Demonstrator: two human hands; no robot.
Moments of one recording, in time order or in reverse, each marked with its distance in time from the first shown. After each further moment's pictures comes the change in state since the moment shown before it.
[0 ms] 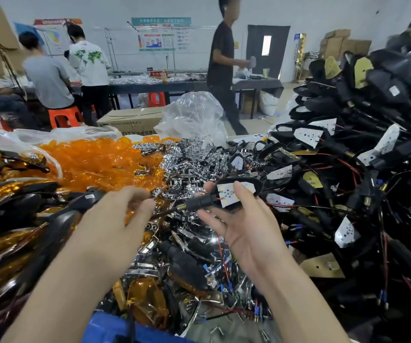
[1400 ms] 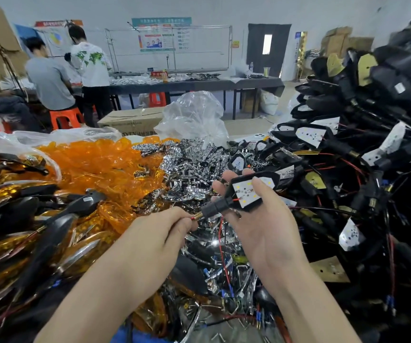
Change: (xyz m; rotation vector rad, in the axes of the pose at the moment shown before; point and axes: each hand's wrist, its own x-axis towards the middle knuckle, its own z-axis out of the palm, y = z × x) left_hand -0.002 0.009 0.026 -0.066 -0.295 0.181; right_hand 0.003 -0.011 -0.005 0.036 -0.015 -0.160
